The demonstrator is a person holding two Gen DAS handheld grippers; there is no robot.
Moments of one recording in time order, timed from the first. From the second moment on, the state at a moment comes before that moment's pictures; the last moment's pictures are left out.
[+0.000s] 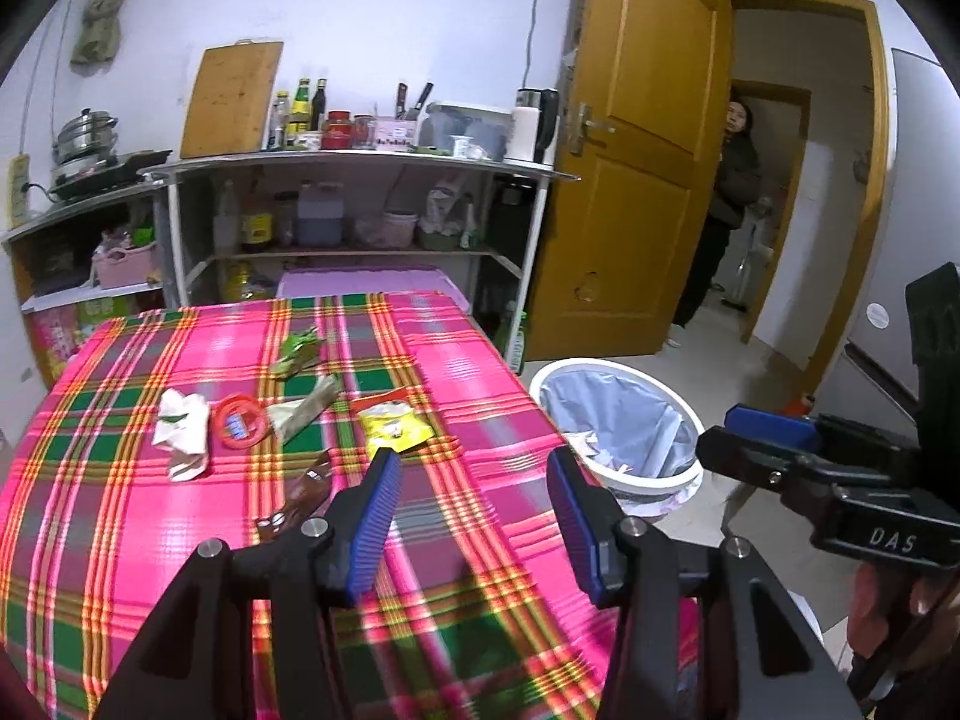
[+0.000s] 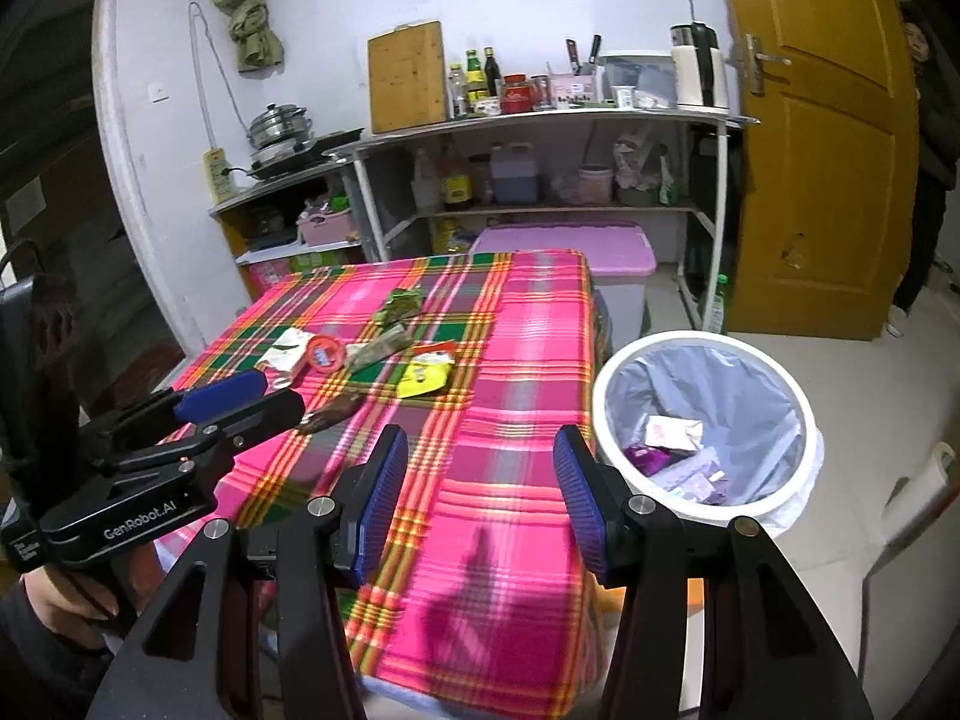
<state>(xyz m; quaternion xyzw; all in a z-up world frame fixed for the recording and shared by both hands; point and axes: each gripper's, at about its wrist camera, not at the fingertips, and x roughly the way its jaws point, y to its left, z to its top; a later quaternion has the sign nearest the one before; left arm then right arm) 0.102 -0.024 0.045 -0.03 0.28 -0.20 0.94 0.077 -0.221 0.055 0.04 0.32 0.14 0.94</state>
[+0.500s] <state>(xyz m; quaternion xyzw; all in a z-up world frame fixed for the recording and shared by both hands) 0.097 0.017 0.040 -0.04 0.28 -0.15 0.95 0.081 -0.194 0.049 0.02 0.32 0.17 0.93</state>
